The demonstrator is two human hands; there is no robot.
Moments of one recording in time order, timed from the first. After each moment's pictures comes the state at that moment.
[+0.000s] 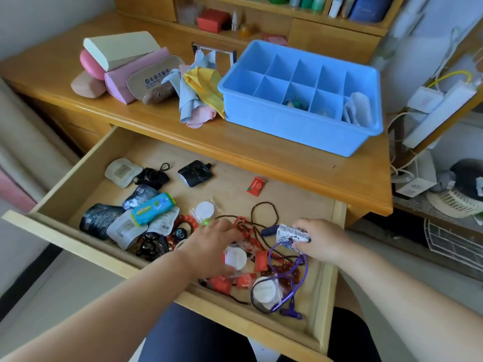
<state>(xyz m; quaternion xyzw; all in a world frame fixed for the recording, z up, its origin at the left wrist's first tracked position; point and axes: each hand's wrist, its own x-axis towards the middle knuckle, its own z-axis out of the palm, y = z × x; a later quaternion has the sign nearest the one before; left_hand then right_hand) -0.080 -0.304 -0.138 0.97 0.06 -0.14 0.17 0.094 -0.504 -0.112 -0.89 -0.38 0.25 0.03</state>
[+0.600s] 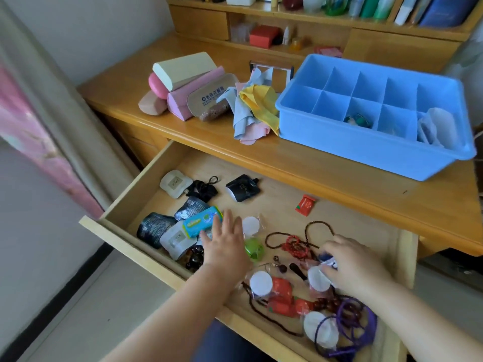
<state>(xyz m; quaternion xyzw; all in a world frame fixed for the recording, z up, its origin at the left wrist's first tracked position) -0.091 -0.268 -0.138 0.91 0.37 -0.16 0.10 0.068 -0.459 -0.130 -0.89 -0.44 0.13 0.01</state>
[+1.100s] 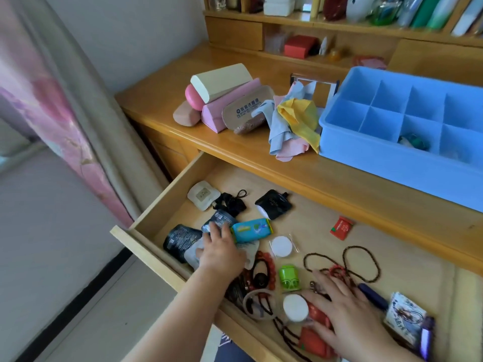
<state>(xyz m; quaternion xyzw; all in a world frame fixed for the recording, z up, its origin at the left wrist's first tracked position) -0.109 -0.195 -0.147 0.83 0.49 -0.17 0.19 0.011 -0.428 -0.156 -0.80 -0.57 0.17 0.01</state>
